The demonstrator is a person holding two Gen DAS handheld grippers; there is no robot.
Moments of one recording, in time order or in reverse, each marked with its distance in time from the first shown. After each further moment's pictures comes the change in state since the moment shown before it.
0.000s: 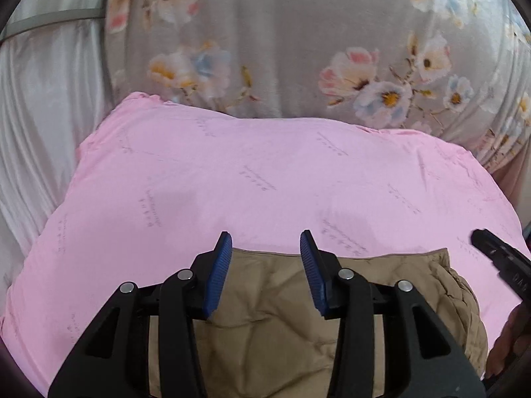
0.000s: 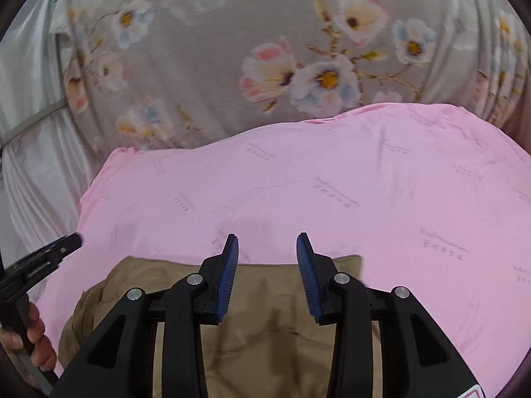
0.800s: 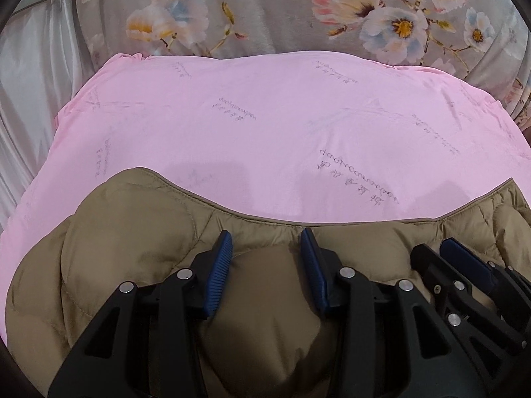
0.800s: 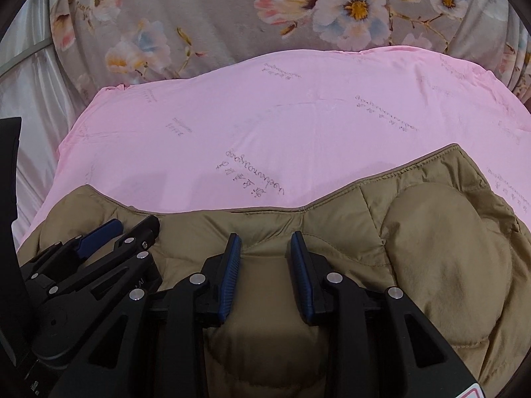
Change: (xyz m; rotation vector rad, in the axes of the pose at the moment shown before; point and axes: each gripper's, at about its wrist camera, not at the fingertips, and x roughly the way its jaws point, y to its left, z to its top) left arm 0.109 -0.051 -0.070 0.028 0.130 0.106; right arm 0.095 0.013 -0.063 0.030 0.160 -0.034
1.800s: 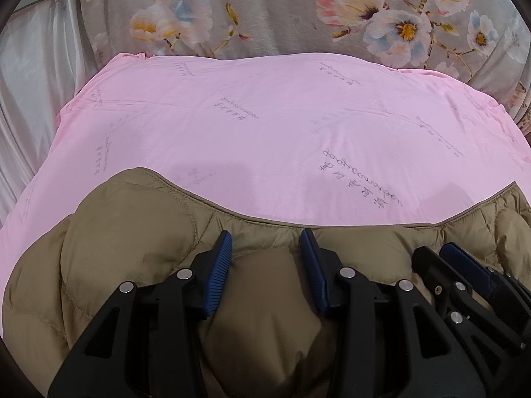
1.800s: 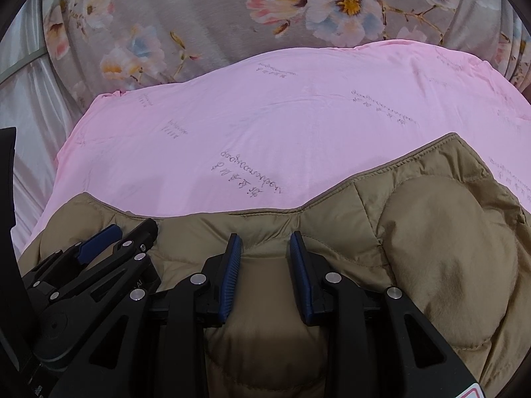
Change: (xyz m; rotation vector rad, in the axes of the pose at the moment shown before) left arm 0.004 0.002 0.000 -0.010 0.000 0.007; right arm 0.005 -0.004 -0.002 0.039 -0.004 0.007
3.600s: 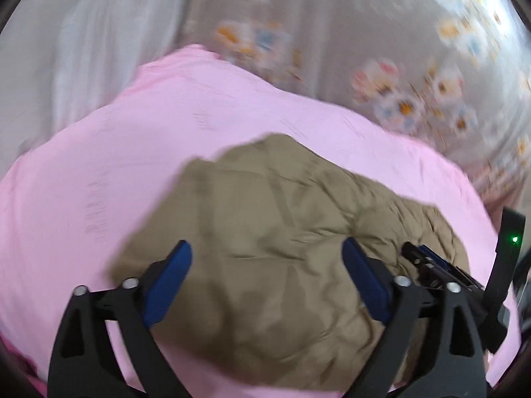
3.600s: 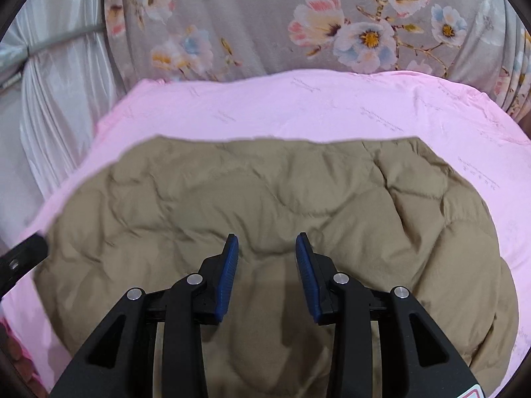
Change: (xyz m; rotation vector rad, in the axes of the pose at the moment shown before) left arm -0.185 0.156 -0.105 -0.336 -0.122 -0.119; right arm -0.102 0.029 -0.065 -0.129 -0.068 0.053
